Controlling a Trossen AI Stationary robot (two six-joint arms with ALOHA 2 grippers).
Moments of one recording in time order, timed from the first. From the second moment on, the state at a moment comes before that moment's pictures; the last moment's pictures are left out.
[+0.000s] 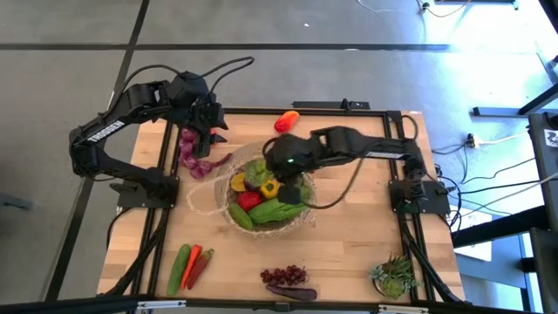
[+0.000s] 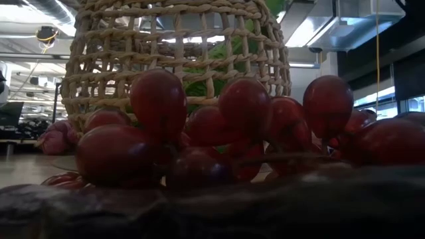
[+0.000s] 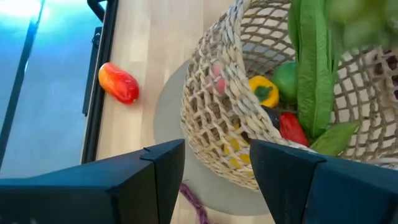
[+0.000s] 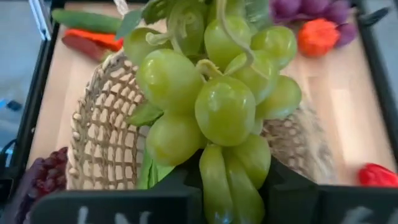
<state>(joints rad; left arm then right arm) 0.41 1.22 1.62 -1.20 0.13 0.35 0.10 2.01 2.32 -1.20 0.07 0.06</state>
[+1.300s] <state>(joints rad) 0.41 1.22 1.62 -1.20 0.13 0.35 0.07 2.25 2.31 -1.50 0.37 0.34</state>
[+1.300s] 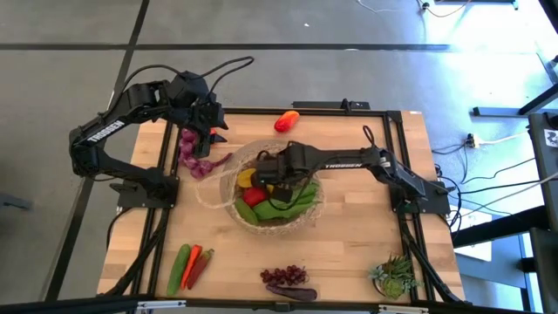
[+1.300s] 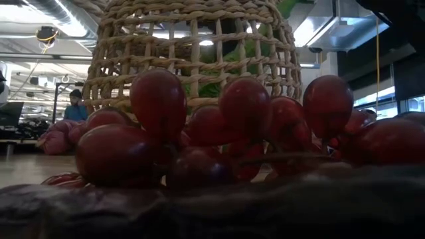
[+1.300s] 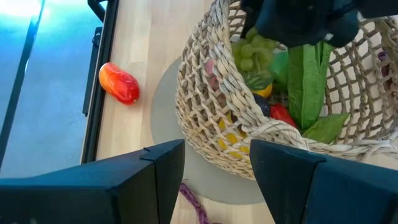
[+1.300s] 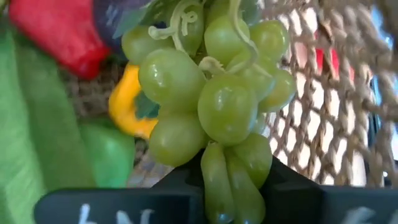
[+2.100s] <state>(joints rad) 0.41 1.22 1.62 -1.20 0.13 0.35 0.04 2.25 2.27 -1.41 0.46 0.28</state>
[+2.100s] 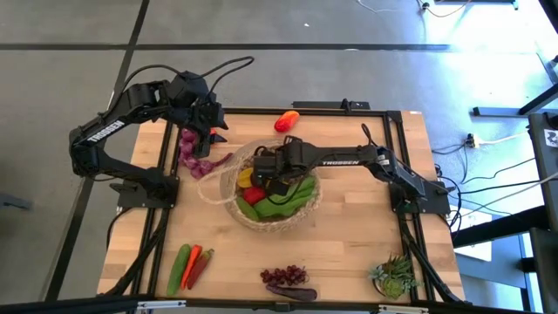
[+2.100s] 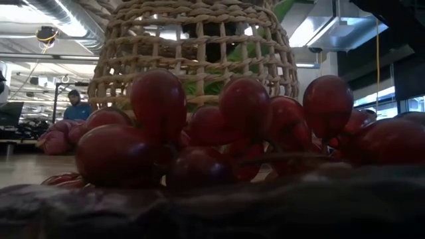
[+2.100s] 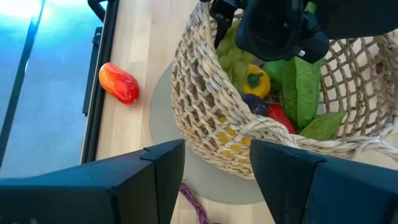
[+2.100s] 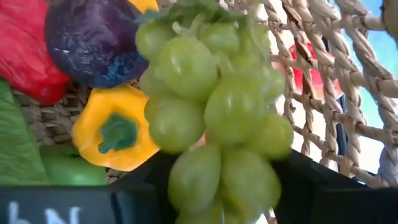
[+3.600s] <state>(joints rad) 0.41 1.22 1.62 -1.20 0.13 0.35 0.00 2.24 2.27 -1.35 0.33 0.15</state>
